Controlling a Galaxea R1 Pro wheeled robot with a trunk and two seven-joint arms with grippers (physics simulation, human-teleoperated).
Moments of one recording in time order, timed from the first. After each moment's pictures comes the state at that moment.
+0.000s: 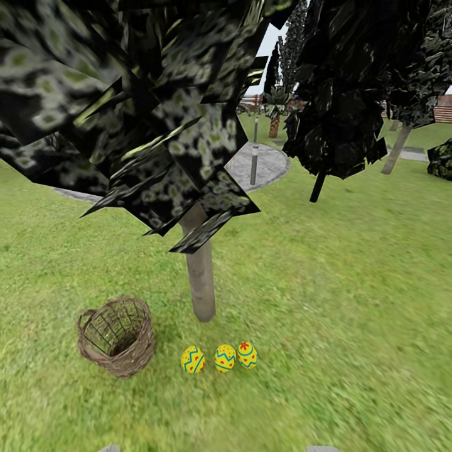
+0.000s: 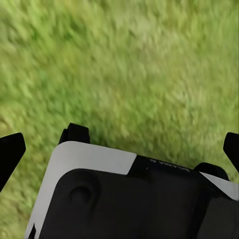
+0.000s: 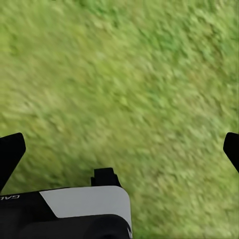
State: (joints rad) left arm -0.37 0.20 -0.08 -0.12 0.50 0.14 -0.32; right arm -0.41 0.07 0.33 -0.01 -0.30 -0.20 -0.26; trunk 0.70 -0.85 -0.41
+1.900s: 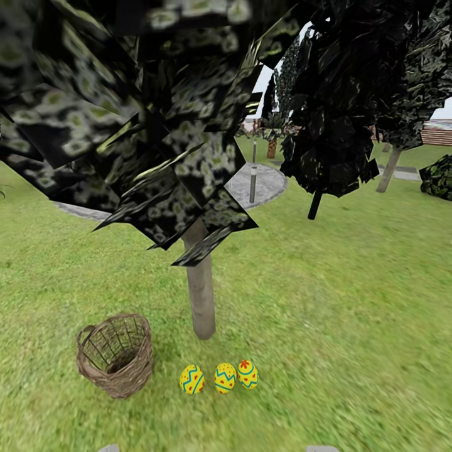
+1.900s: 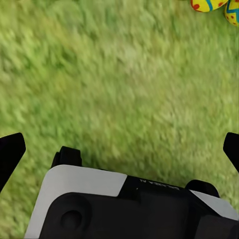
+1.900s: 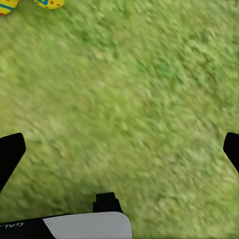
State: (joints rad) left arm -0.37 0.20 -0.08 -0.12 0.50 0.14 -0.32; right arm -0.41 0.07 0.33 -0.01 -0.30 -0.20 -0.26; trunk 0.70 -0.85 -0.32
